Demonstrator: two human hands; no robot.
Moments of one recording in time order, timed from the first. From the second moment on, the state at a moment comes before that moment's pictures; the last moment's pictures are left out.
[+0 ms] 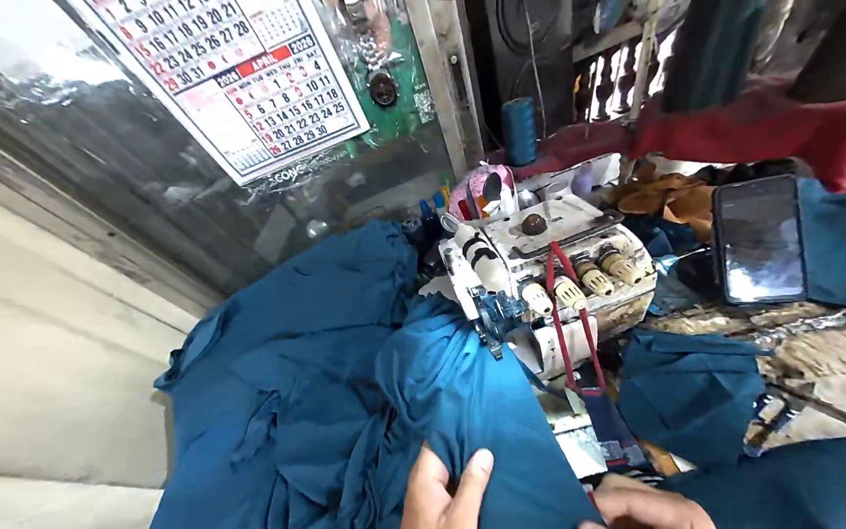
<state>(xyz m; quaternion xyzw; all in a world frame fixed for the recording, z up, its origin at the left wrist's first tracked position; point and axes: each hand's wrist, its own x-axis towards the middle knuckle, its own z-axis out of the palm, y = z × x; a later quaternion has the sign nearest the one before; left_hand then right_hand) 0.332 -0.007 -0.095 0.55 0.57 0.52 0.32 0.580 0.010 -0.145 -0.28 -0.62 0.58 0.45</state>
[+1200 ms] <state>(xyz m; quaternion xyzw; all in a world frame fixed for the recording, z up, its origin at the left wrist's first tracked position) 0.382 -0.033 -0.140 0.60 0.56 0.39 0.42 0.527 0.087 -0.104 -0.40 -0.62 0.43 0.52</state>
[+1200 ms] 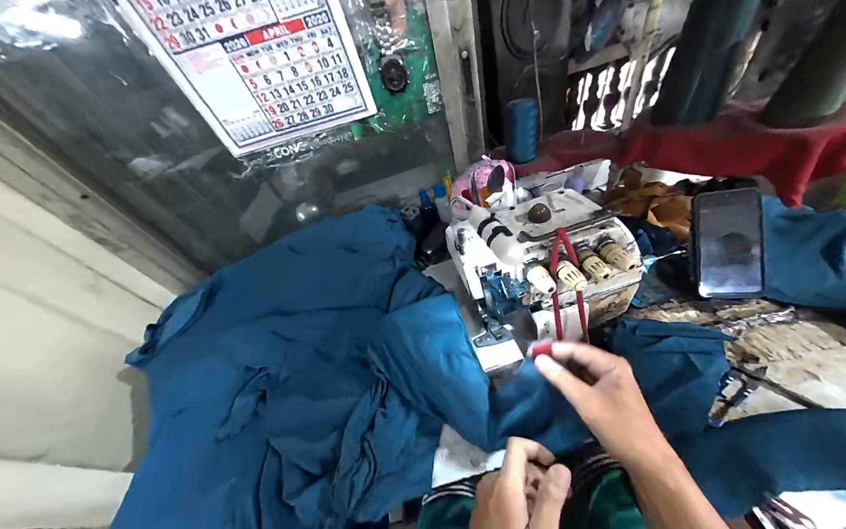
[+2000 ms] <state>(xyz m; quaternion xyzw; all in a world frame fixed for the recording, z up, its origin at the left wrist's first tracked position) 0.206 -0.007 0.014 0.73 0.66 0.19 -0.02 0.555 0.025 -0.117 -0.32 -0.73 0.52 0.30</state>
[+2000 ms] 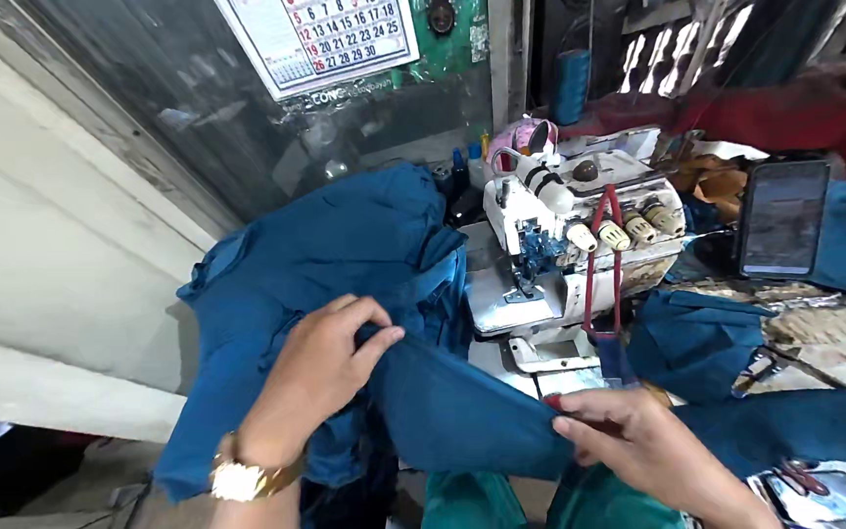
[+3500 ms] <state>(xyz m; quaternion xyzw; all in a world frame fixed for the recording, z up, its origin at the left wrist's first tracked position) 0.314 -0.089 -0.140 0.62 0.63 0.45 0.11 0.499 -0.006 -0.150 -0.46 -0.74 0.31 0.39</state>
